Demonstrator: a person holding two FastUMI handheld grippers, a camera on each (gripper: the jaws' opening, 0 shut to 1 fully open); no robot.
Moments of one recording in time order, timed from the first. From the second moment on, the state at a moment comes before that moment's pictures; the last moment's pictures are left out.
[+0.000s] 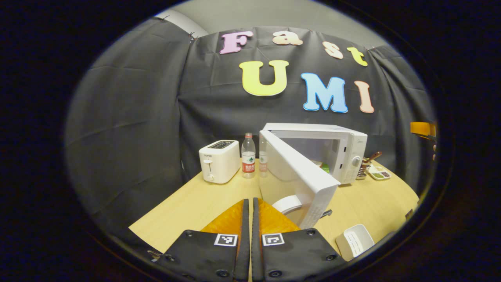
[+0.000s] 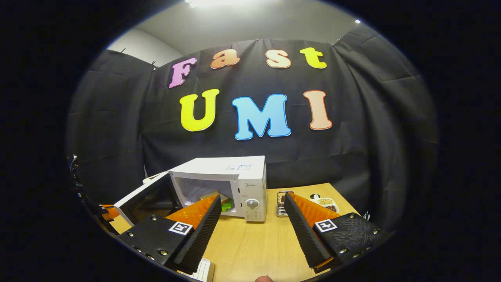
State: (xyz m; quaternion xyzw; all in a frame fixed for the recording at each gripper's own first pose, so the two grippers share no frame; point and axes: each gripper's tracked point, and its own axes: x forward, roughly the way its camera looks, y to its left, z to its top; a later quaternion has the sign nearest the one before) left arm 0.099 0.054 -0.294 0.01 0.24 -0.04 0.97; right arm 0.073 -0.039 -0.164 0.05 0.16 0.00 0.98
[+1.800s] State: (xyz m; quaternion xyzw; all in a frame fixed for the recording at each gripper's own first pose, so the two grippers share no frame) left arm 0.297 -0.237 -0.340 0.00 0.25 -0.30 0.92; right arm 0.075 -0.088 -0.176 0.00 0.17 -0.11 0.98
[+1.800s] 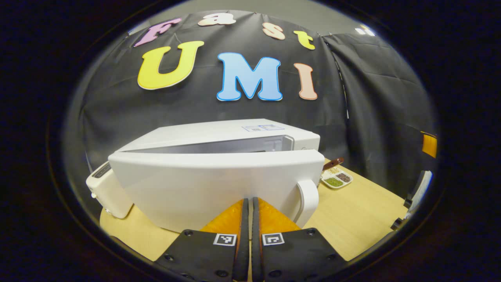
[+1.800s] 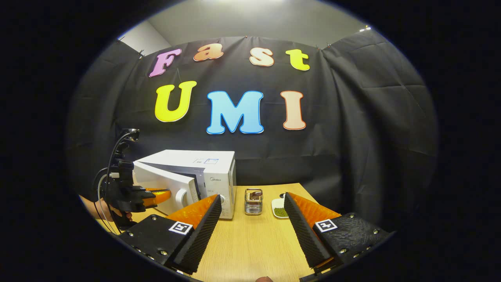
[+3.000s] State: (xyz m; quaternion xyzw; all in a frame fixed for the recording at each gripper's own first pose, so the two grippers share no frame) left arm 0.298 -0.224 -0.254 -0.04 0.18 -0.20 0.96; right arm 0.030 -0.071 -0.161 0.01 0.17 -0.03 0.98
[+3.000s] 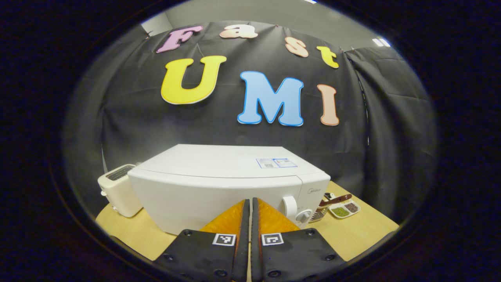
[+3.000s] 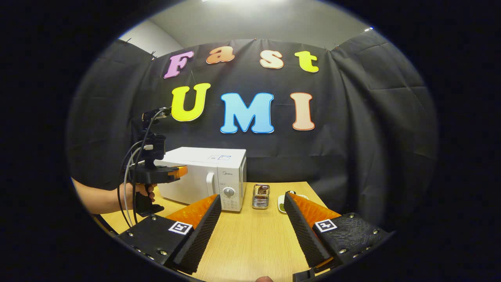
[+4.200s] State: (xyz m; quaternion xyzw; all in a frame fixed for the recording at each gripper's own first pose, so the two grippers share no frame) left arm 0.057 -0.053 -0.087 -0.04 0.08 -0.11 0.99; right arm -0.001 -0.024 -0.078 0.02 0.07 0.01 1.00
